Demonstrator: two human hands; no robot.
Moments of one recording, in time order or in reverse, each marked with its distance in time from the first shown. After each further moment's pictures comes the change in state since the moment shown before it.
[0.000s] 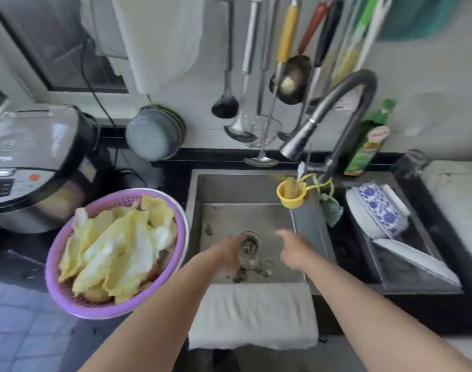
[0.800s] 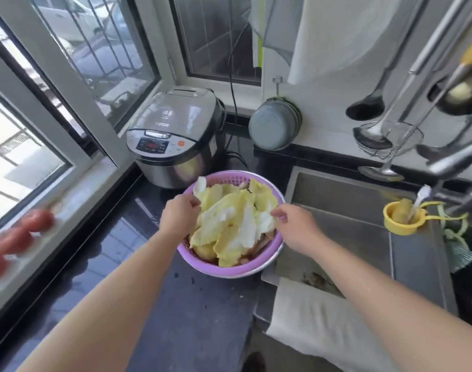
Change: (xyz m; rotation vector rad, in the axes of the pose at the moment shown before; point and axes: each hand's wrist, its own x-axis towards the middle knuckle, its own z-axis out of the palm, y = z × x) left_hand -0.132 -0.264 -0.045 -0.525 0.771 -0.528; right_hand -0.050 -0.211 0.052 0.247 0.028 -0.549
